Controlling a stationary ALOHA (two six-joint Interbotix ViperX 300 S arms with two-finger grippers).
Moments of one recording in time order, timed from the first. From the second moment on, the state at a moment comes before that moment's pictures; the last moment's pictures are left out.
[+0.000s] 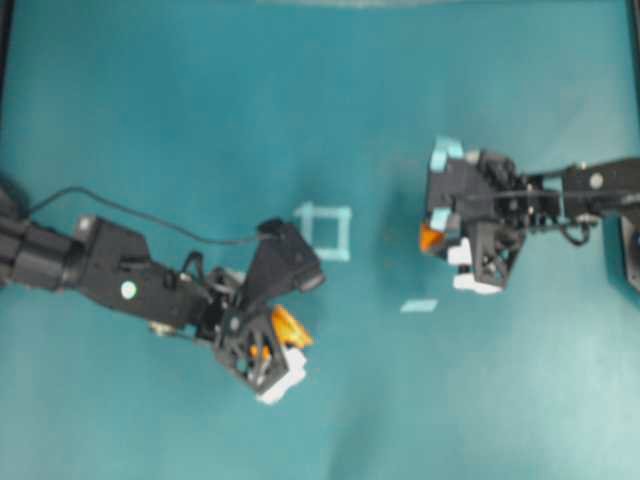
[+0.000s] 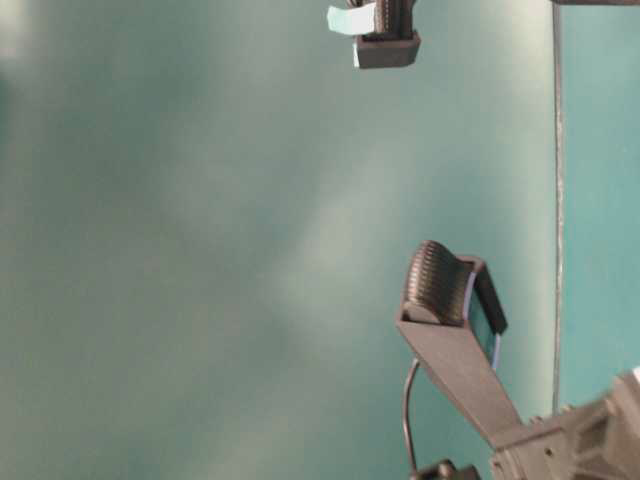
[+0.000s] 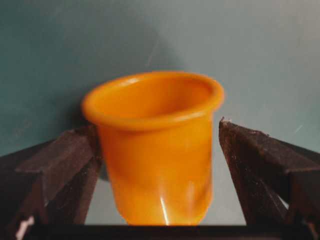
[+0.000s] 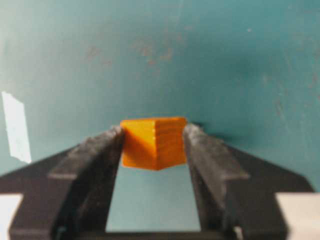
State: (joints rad) left arm -0.27 0.23 0.50 0.01 0.31 -0.93; right arm -0.05 -0.09 0.93 -0.04 0.11 0.15
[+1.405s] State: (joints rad) left arm -0.28 0.16 0.62 0.05 0.38 -0.95; right arm -0.03 -0.08 0.94 -0.03 0.10 0.19
